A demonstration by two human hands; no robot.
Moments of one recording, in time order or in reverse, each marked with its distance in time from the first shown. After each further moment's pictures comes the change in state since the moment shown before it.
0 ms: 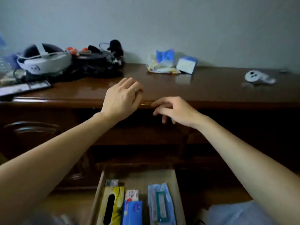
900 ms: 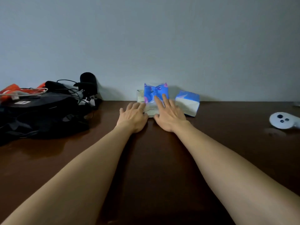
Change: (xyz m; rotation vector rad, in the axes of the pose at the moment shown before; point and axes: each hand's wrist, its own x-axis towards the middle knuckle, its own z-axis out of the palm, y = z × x) left_hand 0.187 -0.119 0.298 -0.070 -0.611 -0.428; right_hand 0.317 0.130 -0.118 -1.051 0.338 0.163
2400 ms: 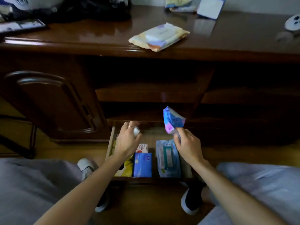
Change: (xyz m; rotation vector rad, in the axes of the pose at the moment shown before) left_hand -0.550 -0.034 0.087 -0.383 -0.089 -0.317; right_hand -0.538 -0.099 0.101 0.487 0.122 -0.060
